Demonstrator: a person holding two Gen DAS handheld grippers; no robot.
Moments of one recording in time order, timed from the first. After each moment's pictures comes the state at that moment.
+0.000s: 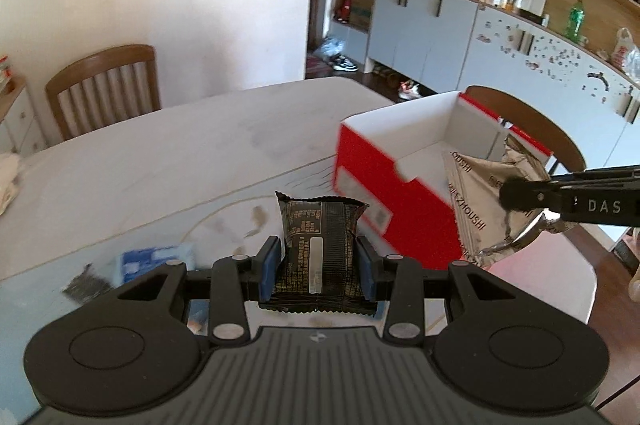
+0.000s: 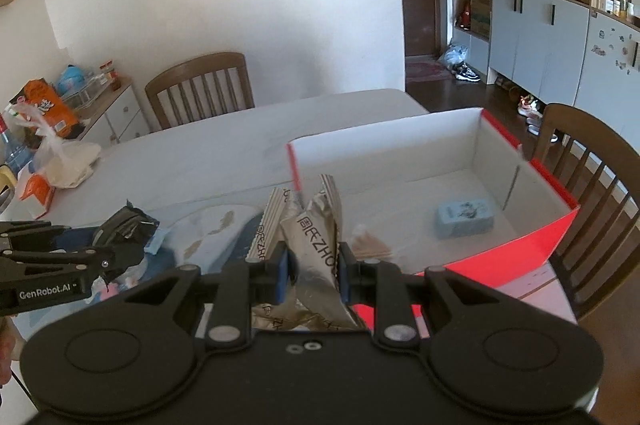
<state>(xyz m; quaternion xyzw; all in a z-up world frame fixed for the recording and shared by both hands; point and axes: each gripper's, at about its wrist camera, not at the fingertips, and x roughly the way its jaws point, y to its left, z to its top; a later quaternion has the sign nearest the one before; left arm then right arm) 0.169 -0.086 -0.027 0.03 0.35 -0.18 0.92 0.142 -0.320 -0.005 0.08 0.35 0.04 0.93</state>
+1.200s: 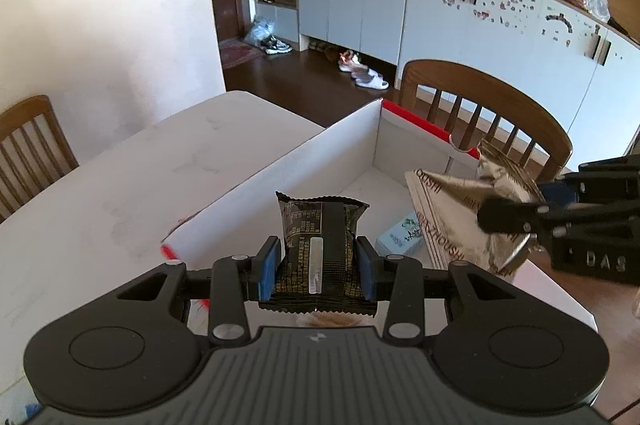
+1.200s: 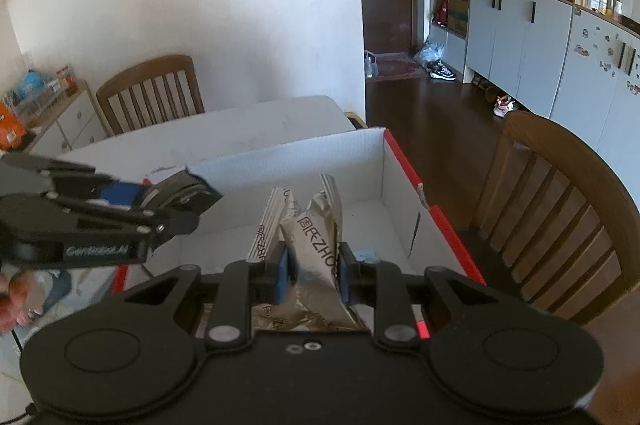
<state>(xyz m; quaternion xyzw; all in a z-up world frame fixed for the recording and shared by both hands) 0.299 -0.275 -0.043 0.11 0.37 -0.25 0.88 0.209 -0.441 -0.031 0.06 0.36 0.02 0.93</state>
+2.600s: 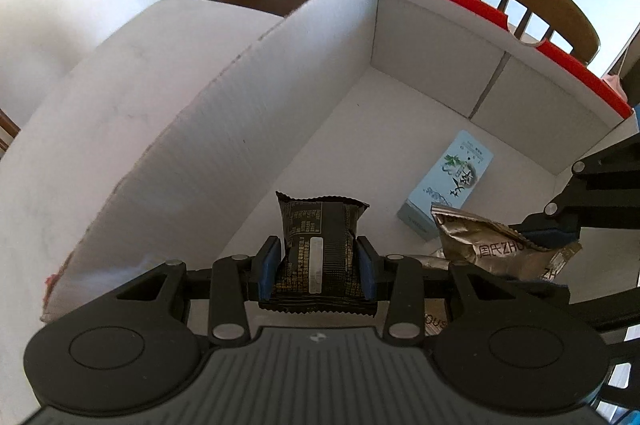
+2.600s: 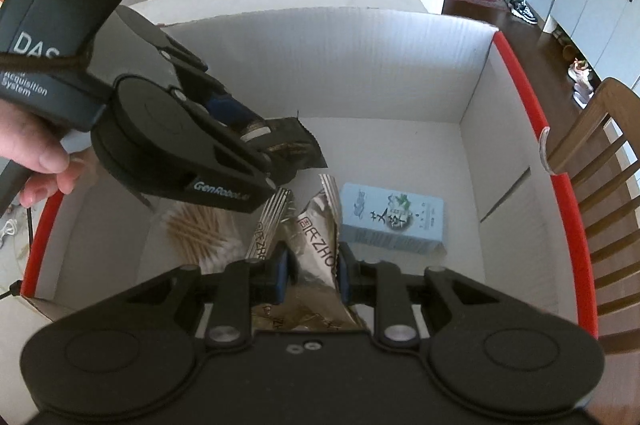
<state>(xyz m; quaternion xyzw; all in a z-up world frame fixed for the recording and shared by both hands) 0.377 -0.326 -0.127 0.21 0.50 -0.28 0.79 0.288 -0.408 -0.098 -0.02 0.51 0.13 0.85</state>
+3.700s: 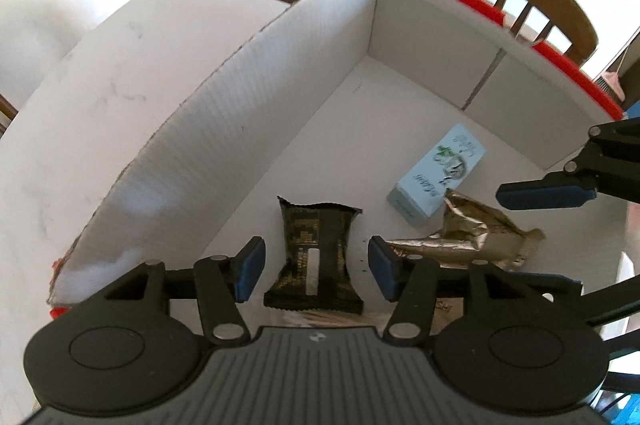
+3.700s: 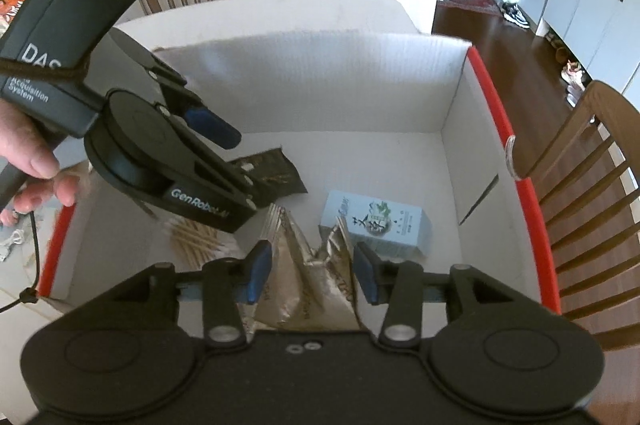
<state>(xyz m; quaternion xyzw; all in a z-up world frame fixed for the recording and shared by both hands) 0.370 -0.317 -0.106 0.20 0.53 -0.28 0.77 0.291 -0.424 -0.080 -0.01 0.50 0.13 0.86</state>
